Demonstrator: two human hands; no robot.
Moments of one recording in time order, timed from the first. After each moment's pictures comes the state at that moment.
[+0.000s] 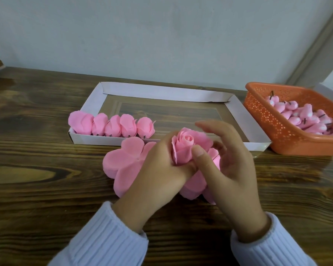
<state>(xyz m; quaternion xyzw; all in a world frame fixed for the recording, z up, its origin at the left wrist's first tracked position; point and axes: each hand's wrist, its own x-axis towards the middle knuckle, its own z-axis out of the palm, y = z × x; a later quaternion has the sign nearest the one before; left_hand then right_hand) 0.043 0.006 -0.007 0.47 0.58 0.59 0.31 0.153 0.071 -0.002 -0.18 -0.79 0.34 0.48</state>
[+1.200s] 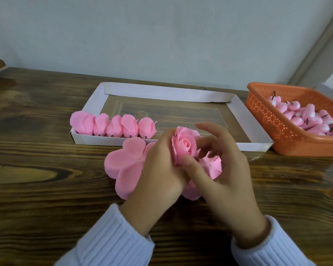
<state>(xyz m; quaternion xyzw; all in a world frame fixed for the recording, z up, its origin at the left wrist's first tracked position) 0.055 0.011 -0.006 0.41 0.55 0.66 0.32 0.153 0.064 -0.003 -0.20 -0.81 0.33 0.45</state>
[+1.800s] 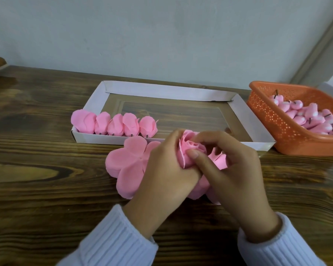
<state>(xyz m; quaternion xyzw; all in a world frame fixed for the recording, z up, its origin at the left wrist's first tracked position) 0.052 0.012 -0.008 0.48 0.63 0.59 0.16 0.156 0.074 0.001 -0.19 -0.84 0.26 0.44</state>
